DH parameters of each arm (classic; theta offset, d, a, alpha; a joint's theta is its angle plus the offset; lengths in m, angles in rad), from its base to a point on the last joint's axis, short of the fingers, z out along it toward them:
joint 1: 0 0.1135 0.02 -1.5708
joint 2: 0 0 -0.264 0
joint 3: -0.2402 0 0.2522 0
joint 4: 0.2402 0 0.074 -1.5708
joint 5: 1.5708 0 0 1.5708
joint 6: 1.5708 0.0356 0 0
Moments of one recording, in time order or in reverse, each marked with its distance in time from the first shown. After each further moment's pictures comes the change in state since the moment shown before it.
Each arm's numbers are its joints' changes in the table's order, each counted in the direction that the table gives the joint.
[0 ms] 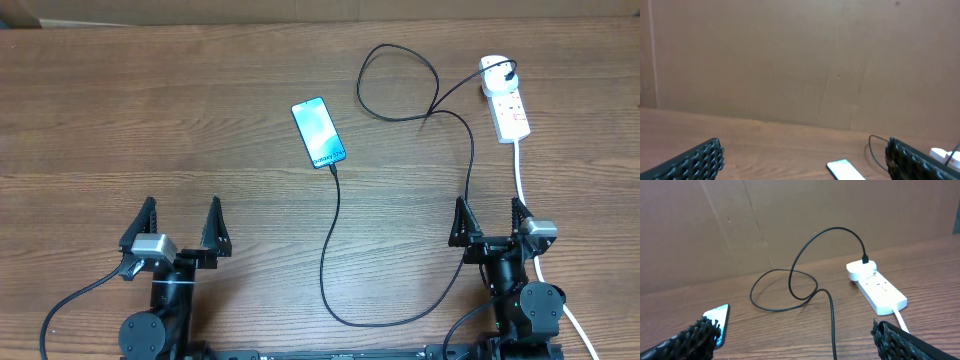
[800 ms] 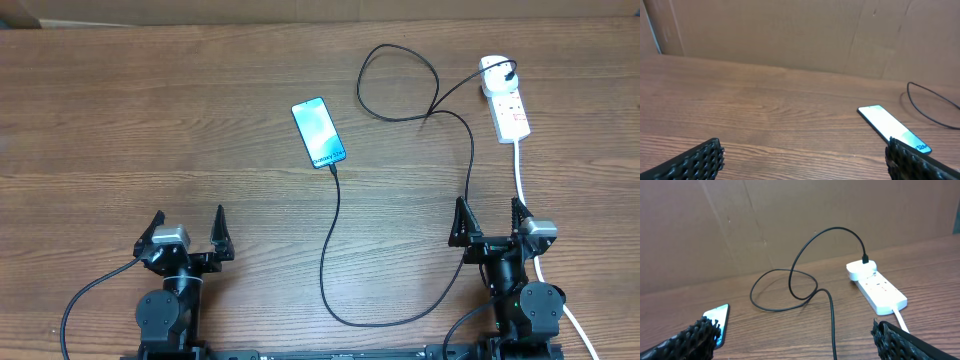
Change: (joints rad) left arm 0.005 -0.004 0.114 0.142 -0.079 0.074; right arm 0.000 0.000 0.000 0.000 0.000 0.000
